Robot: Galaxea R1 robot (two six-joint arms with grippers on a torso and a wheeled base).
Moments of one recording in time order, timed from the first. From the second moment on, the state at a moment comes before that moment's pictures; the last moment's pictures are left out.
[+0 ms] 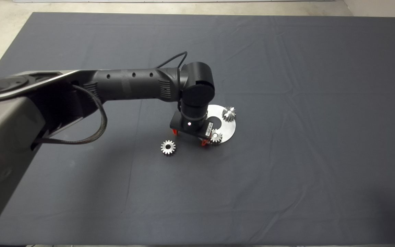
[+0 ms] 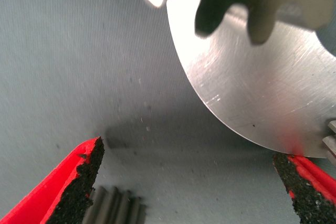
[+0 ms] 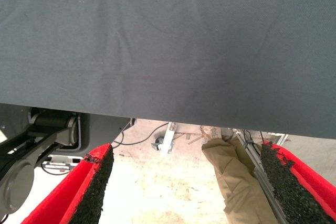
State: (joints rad) left arm -0.31 2.93 -1.44 0.43 1.58 -1.19; right arm 0.42 1.51 -0.33 -0.25 -1.53 1.08
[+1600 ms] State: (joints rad) left arm -0.46 2.90 -1.49 0.45 1.52 -1.14; right arm 0.42 1.66 -0.33 -0.23 -1.53 1.15
